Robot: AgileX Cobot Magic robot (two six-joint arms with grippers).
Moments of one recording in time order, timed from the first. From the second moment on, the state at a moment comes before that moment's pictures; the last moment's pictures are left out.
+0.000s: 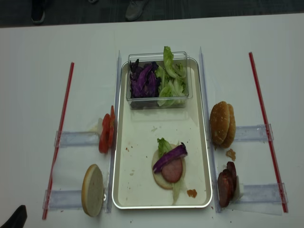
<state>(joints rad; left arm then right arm) -0.04 -0.02 -0.48 -0.03 1.18 0.00 0.00 -0.02 -0.47 0.13 1.14 -0.09</state>
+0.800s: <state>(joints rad) -0.04 -0.02 -0.48 -0.03 1.18 0.00 0.00 -0.02 -0.47 0.13 1.14 -0.08</state>
